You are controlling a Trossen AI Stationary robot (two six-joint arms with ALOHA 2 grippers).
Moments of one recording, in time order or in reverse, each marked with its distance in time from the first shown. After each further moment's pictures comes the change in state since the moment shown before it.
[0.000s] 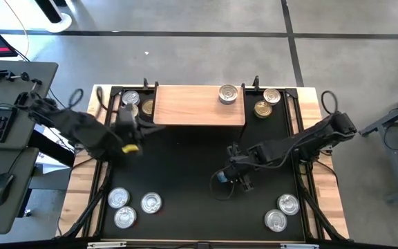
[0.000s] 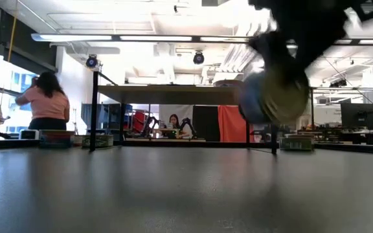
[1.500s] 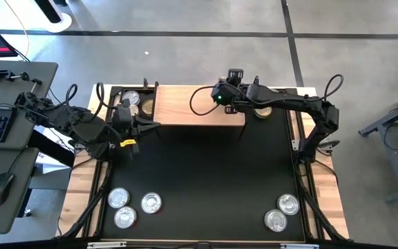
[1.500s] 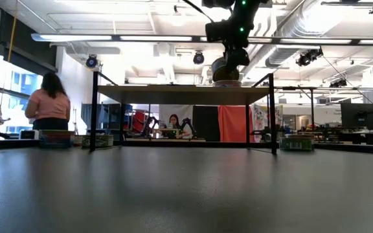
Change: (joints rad) left arm 0.048 -0.043 0.000 -0.130 0.074 0.025; right arm -0.597 0.146 0.413 -0.128 0.716 -0.516
